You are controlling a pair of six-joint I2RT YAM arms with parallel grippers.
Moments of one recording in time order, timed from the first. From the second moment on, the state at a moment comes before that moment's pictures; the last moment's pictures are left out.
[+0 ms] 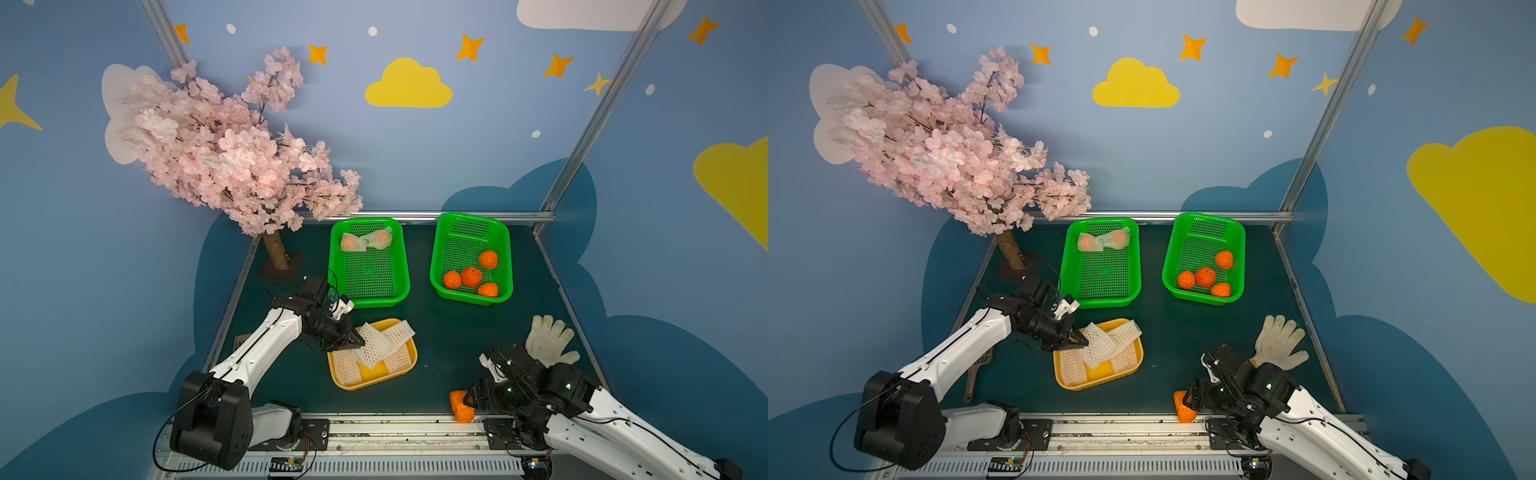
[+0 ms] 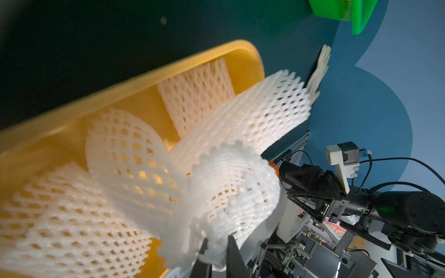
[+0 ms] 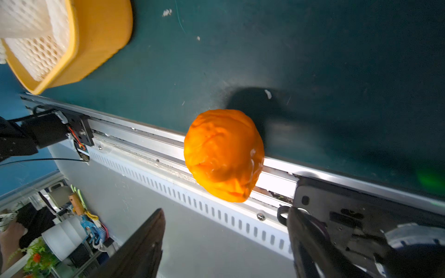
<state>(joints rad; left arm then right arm) -0.26 1.30 0.84 -0.94 0.80 -0.37 0.93 0.60 0.56 -1.16 -0.29 0.93</state>
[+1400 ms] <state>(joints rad) -0.29 1.10 1.17 -1.05 0.64 -0.51 1.10 0.97 0.58 -1.01 -0.17 1.05</state>
